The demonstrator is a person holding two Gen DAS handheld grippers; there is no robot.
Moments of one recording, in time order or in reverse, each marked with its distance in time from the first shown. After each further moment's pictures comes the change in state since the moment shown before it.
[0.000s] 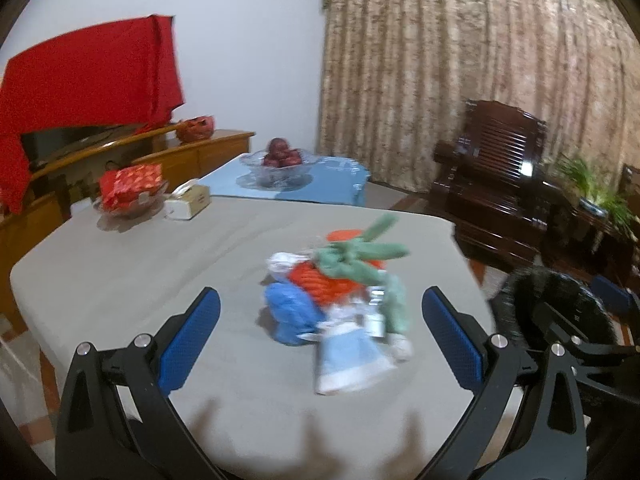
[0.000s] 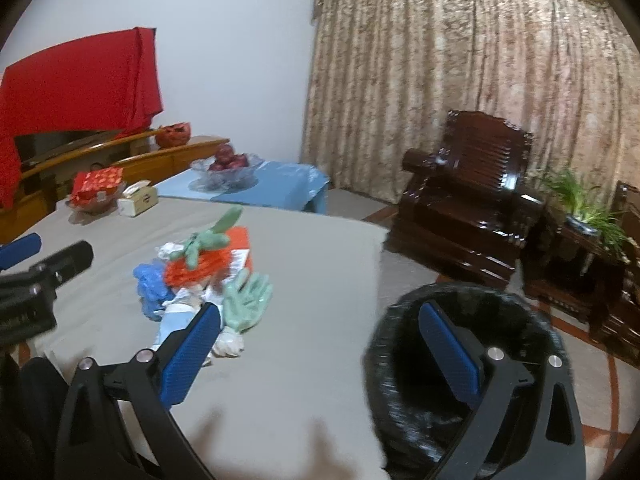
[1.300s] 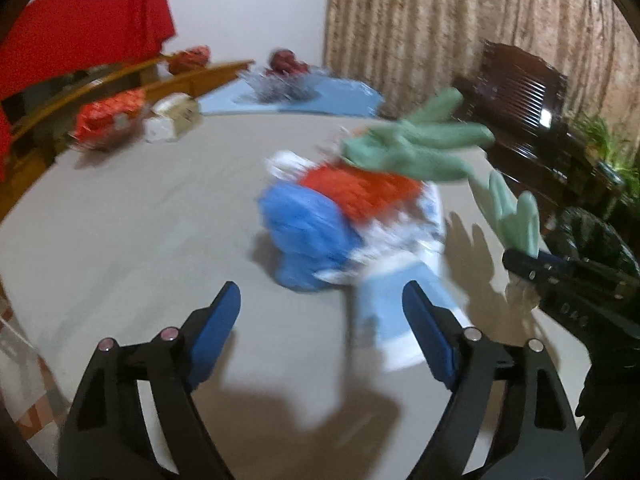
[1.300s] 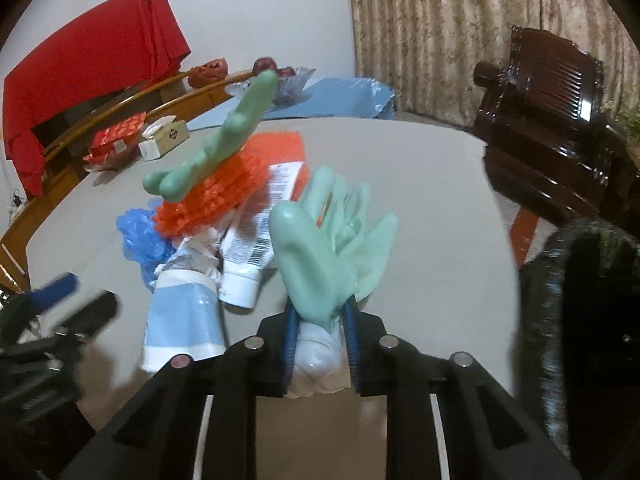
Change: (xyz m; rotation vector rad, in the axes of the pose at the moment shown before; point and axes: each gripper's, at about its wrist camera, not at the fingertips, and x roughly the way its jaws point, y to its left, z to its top) left arm 0.112 0.012 -0.057 -0.010 0.249 -0.045; right arm 0.142 0.028 -0.023 0.044 0.268 0.225
